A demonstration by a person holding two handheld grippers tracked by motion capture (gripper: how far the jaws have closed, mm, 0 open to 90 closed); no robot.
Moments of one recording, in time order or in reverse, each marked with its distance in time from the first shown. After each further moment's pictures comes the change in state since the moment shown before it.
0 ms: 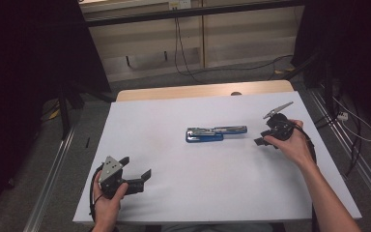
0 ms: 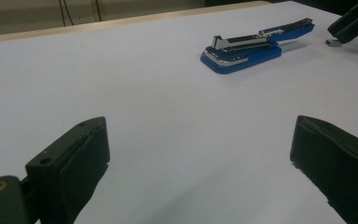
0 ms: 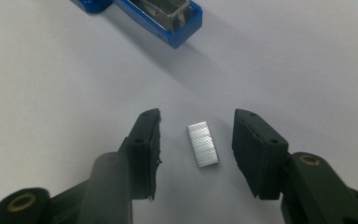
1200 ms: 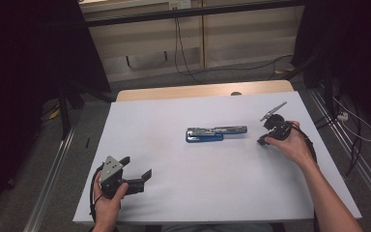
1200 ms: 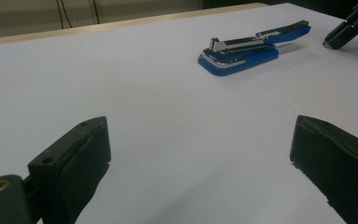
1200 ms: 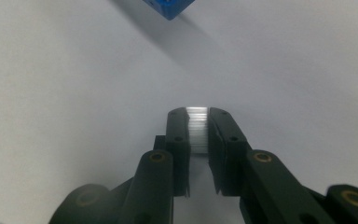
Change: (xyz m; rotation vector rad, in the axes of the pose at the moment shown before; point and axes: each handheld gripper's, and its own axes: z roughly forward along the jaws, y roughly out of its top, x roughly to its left) left arm -0.001 0.001 0.000 -0.008 -0.006 0.003; right arm 0.001 0.003 0.006 0.109 -0.040 -0.050
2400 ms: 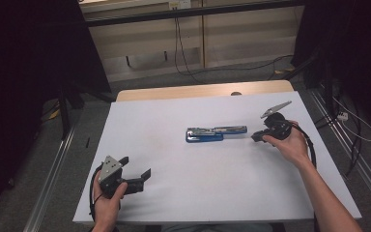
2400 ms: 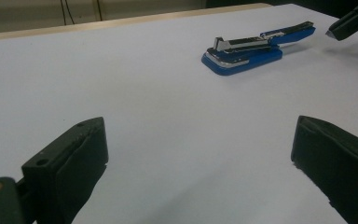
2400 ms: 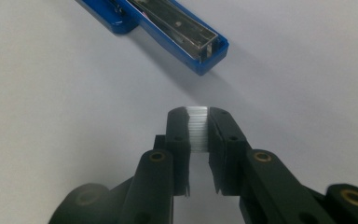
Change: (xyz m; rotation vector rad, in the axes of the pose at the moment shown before) left arm 0.002 0.000 0.000 0.000 0.008 -0.026; right arm 0.009 0.003 -0.009 -0.185 0.075 0.002
